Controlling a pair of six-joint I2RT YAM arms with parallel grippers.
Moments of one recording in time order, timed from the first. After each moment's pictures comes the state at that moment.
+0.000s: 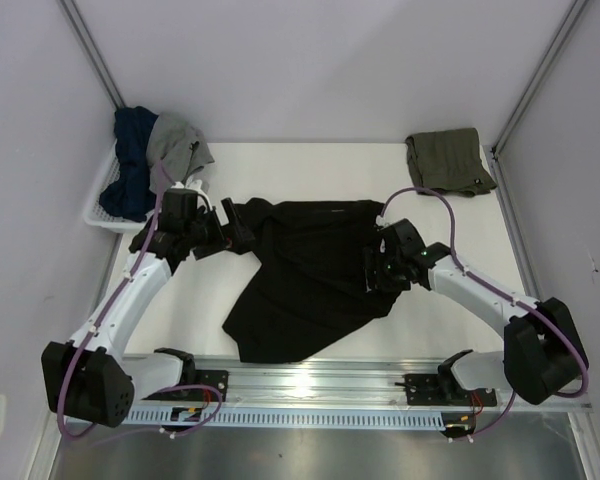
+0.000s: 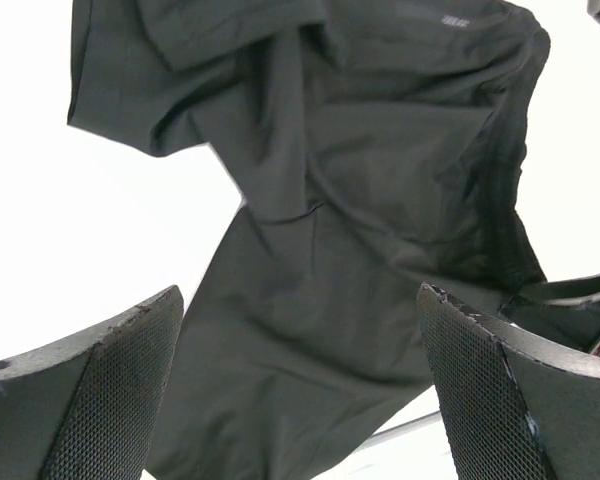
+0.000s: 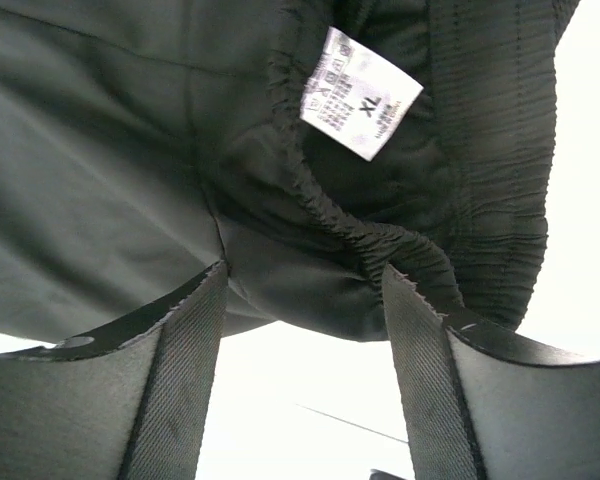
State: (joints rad) left arm -0.20 1.16 0.97 -0.57 0.21 -0.54; right arm 0.52 1.30 0.82 -0.55 -0.09 0.42
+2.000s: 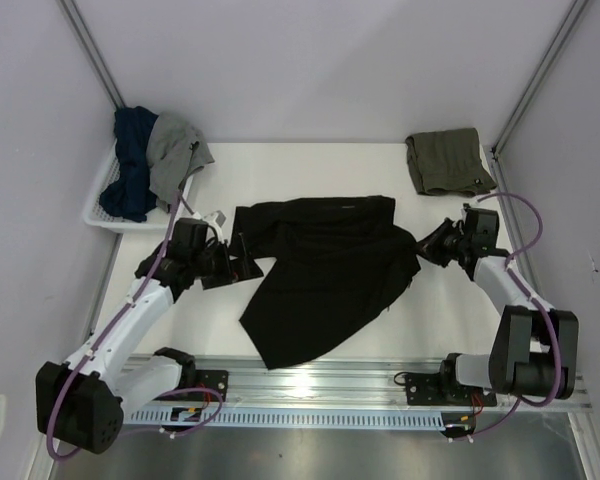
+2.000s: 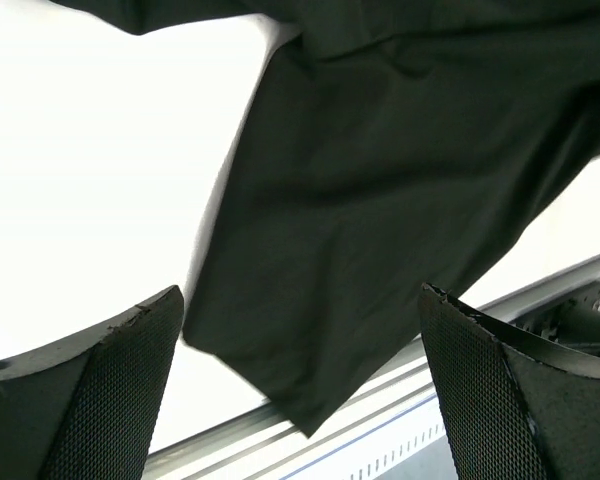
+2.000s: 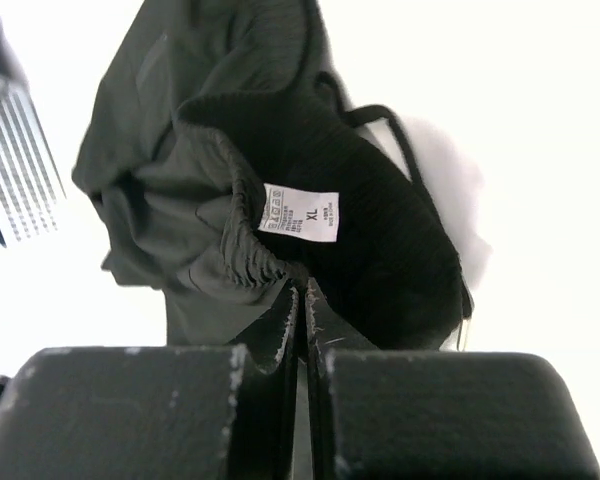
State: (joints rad) left arm -0.28 1.00 0.74 -0.61 0.30 -0.51; right arm -0.09 1.30 0.71 -0.20 -0.46 0.68
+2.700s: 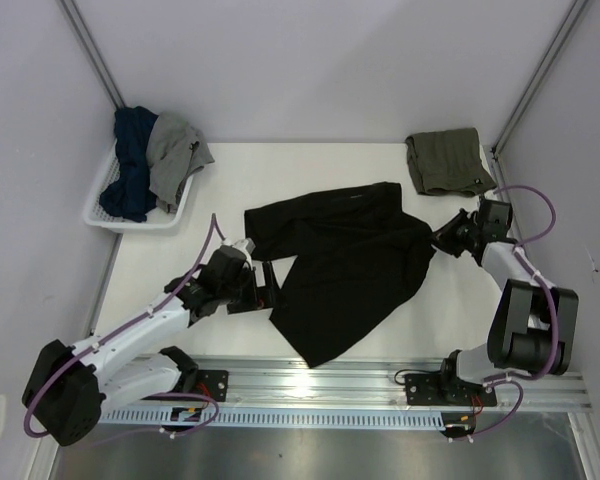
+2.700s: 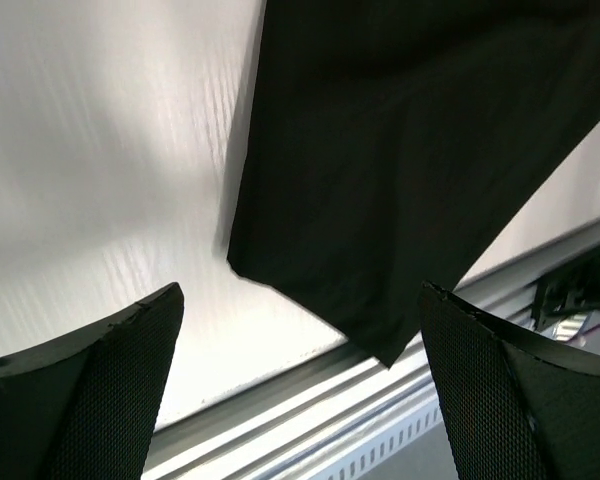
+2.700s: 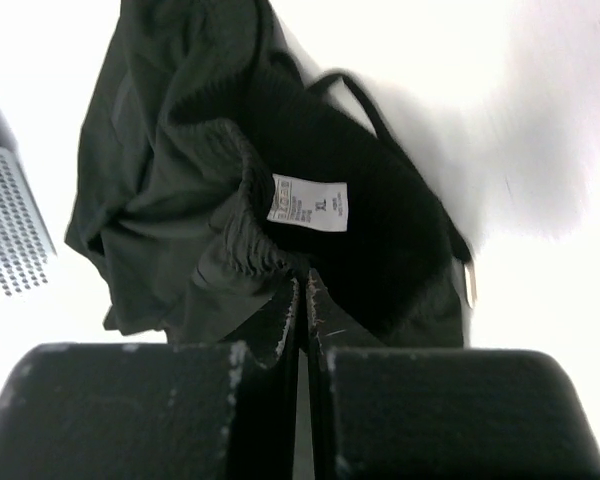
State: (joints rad) left arm -0.63 0.99 0.55 -0.45 0.16 -0.74; right arm -0.20 1.48 0.83 -0.14 -0.43 0.66
